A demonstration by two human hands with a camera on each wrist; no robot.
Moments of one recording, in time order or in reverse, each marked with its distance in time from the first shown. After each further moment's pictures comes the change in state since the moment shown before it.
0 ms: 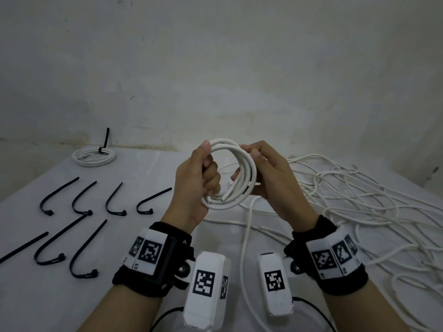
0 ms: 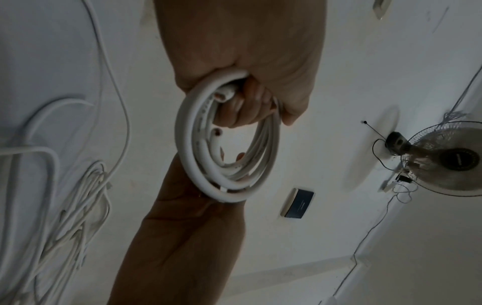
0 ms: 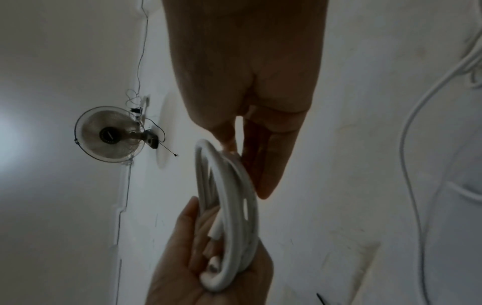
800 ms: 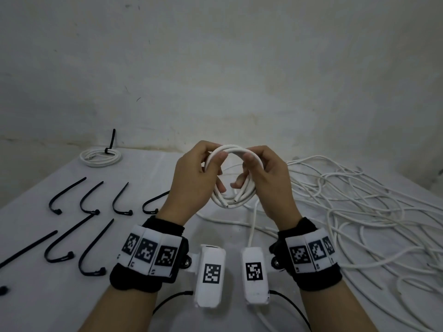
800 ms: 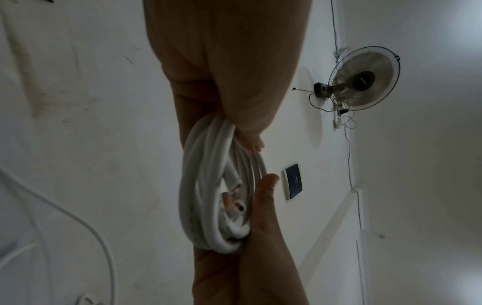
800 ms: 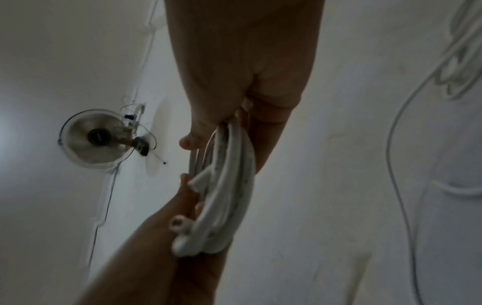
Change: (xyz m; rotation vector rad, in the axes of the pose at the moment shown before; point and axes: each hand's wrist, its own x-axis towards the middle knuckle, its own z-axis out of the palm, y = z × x) left_hand 0.005 0.009 -0.019 0.821 -0.060 0.480; right_hand 0.013 0.023 0.015 0.051 0.170 -0.173
